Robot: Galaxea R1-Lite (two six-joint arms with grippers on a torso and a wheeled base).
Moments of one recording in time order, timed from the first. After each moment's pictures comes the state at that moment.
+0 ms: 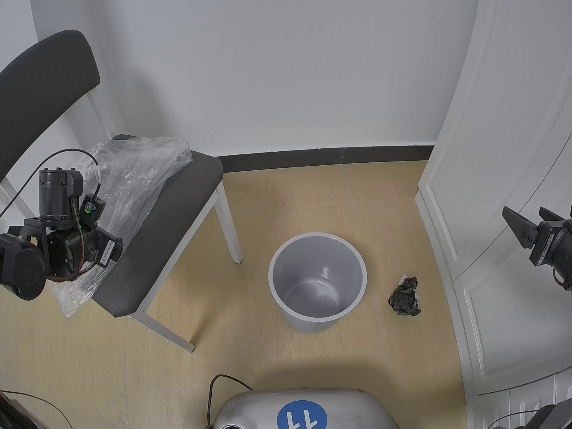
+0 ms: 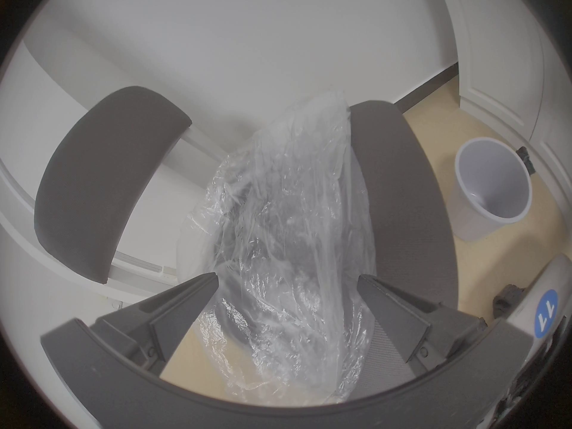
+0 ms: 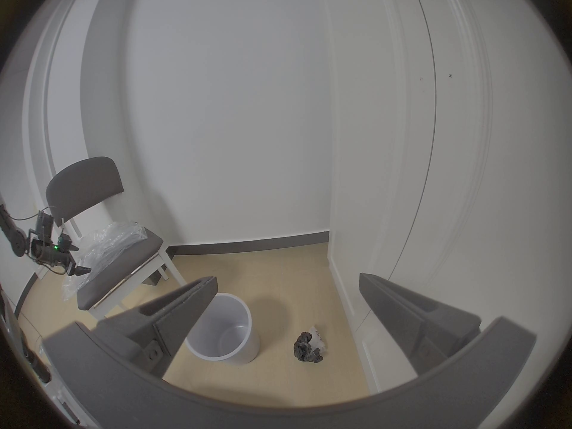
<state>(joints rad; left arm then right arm) -0.14 1.62 -0.74 -0.42 0.43 0.49 0.30 1.08 -0.46 -0.58 -0.27 0.07</state>
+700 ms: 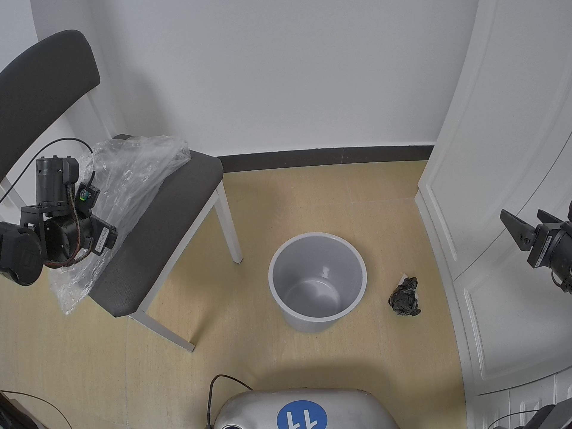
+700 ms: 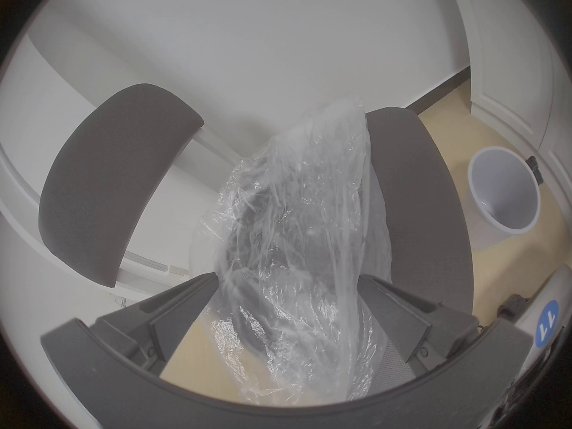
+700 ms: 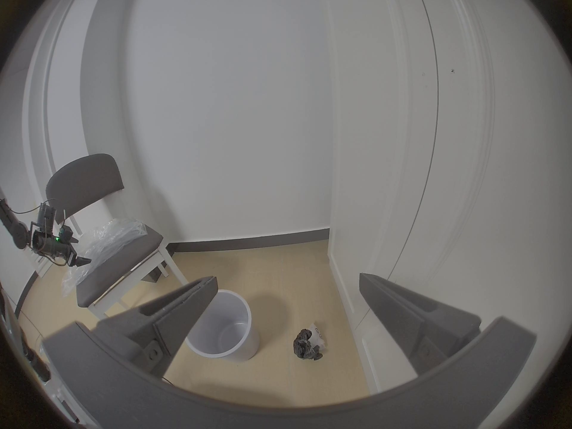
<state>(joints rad) -0.10 1.64 -0.81 -0.39 0.43 0.49 0.29 1.09 -0.45 -0.58 -0.26 0.07</state>
